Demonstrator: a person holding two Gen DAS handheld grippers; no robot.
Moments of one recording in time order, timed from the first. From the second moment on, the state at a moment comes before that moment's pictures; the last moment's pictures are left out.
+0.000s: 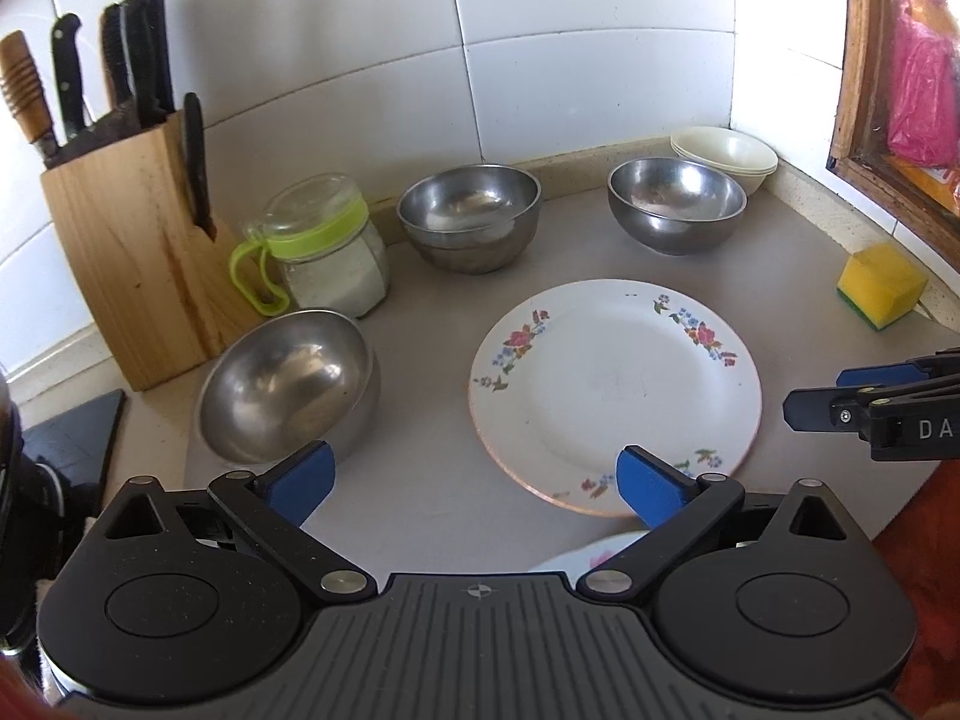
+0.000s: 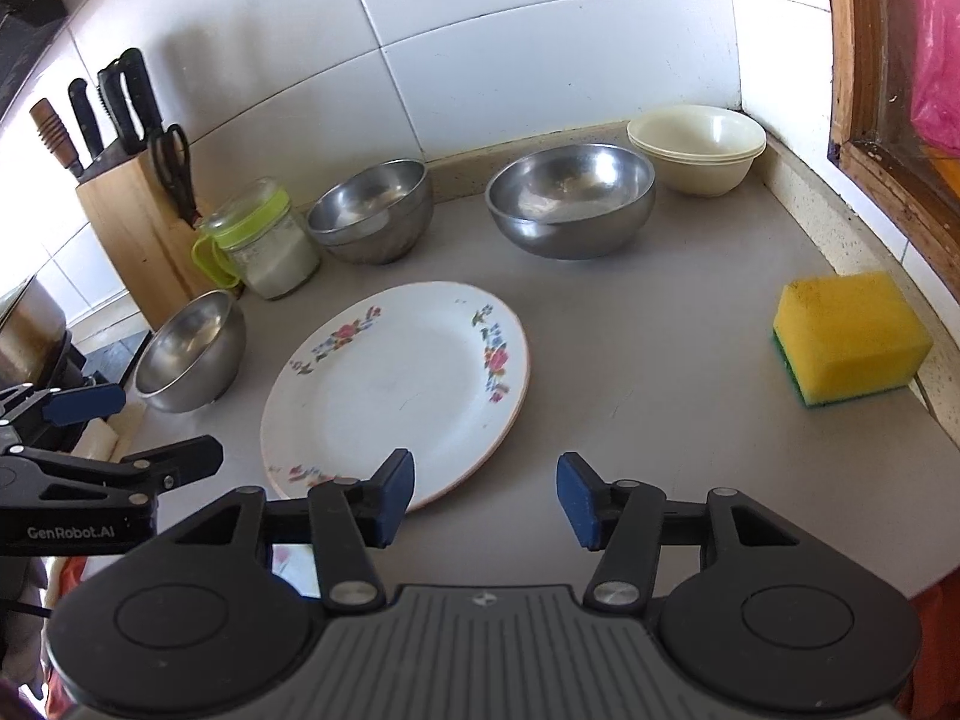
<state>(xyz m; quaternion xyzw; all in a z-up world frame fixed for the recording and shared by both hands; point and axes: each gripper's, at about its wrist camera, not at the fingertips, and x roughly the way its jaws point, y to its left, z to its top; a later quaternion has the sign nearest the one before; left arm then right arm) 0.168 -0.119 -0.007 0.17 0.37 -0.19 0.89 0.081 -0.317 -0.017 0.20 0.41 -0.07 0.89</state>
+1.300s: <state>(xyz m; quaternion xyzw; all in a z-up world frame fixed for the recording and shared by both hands) 0.239 -0.153 -0.057 0.14 0.47 -0.22 0.85 0.142 -0.350 -0.053 0.22 0.43 -0.06 0.87</state>
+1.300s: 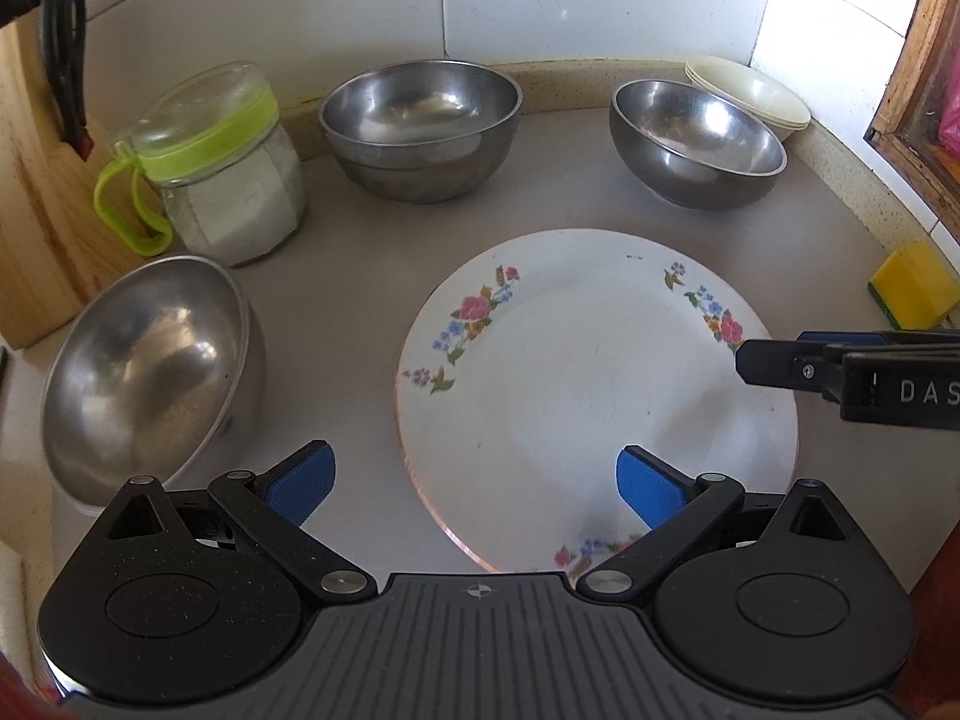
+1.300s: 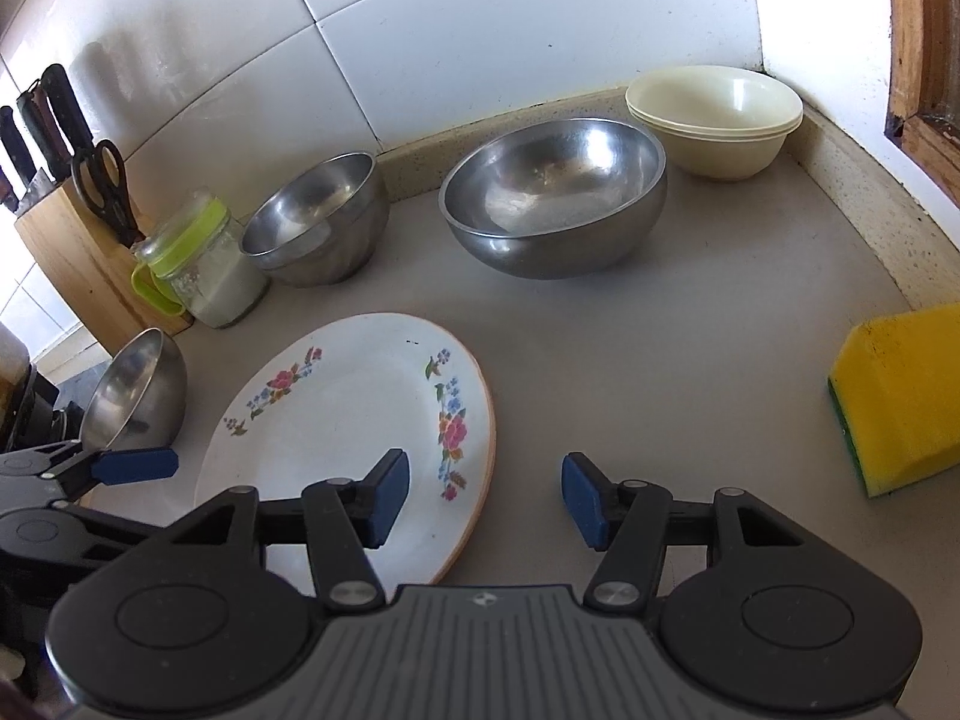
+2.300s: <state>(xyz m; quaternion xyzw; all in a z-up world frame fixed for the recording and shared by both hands) 0.260 -0.169 -0.069 0.12 0.48 -0.25 0.83 0.146 -0.336 -0.054 0.22 0.43 -0.02 0.88</state>
